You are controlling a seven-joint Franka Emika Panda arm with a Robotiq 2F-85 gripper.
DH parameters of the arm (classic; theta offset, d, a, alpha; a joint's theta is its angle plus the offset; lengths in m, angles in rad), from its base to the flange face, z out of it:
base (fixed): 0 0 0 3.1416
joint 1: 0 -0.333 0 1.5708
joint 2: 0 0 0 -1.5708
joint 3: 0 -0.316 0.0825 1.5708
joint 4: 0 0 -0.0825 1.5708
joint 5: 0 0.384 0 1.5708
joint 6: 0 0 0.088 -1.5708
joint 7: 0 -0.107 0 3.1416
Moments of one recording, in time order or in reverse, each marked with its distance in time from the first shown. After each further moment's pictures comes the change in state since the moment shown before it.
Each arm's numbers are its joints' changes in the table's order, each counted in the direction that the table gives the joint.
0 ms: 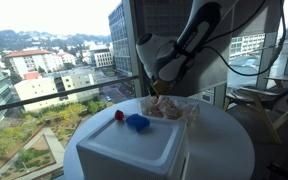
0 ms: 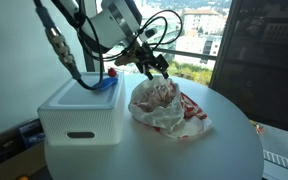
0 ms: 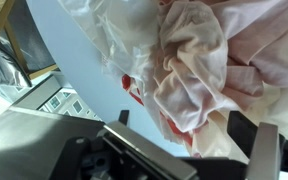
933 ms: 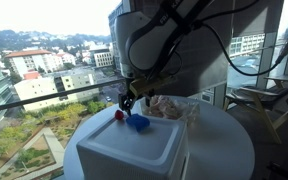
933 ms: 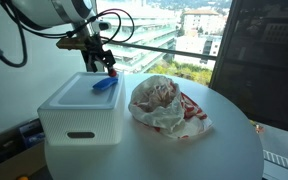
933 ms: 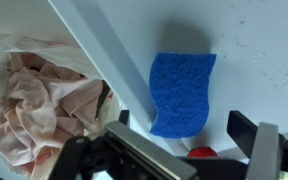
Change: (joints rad) arm 0.006 -0.178 -0.301 0.171 0.424 0.018 0.315
